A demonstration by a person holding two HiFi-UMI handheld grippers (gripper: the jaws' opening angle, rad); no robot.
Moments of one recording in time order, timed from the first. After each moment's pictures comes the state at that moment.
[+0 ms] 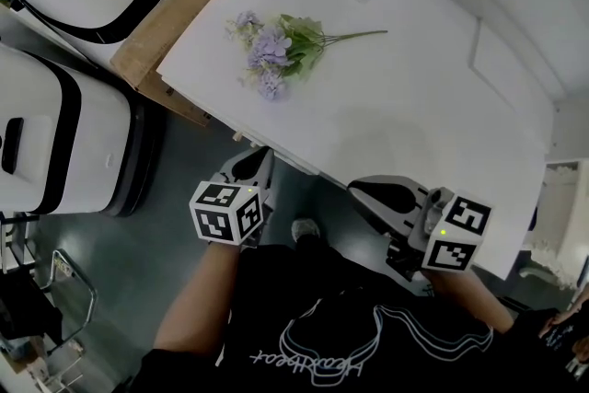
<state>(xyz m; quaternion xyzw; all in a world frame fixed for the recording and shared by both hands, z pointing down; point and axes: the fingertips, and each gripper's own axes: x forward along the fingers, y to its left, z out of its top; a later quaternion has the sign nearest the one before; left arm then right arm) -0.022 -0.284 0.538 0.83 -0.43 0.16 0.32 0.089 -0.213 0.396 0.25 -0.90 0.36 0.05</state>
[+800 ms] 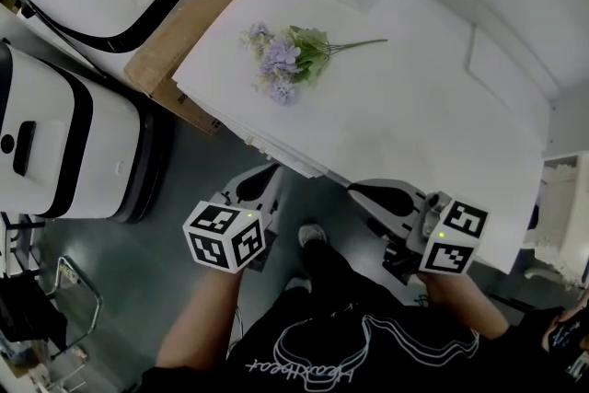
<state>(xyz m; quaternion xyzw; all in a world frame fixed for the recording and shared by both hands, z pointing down) -0.023 -0.248 0.467 0.85 -0.39 0.12 0.33 0.071 -0.202 0.370 0.26 -0.90 0.35 0.02</state>
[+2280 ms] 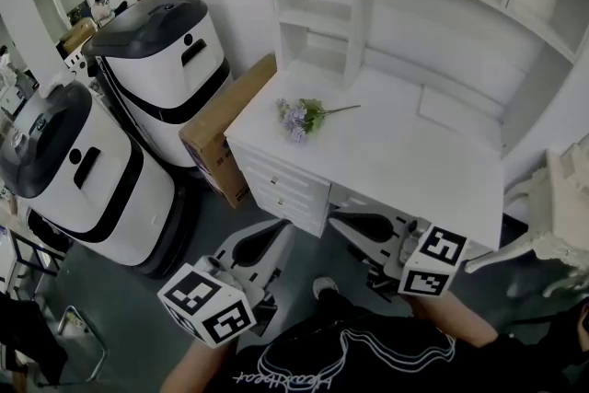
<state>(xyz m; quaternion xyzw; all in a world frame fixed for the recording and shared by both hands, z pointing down) -0.061 -0.029 0.190 0.93 -0.31 -0.02 0.19 -0.004 -0.030 0.191 0.27 -0.95 0.14 -0.03</state>
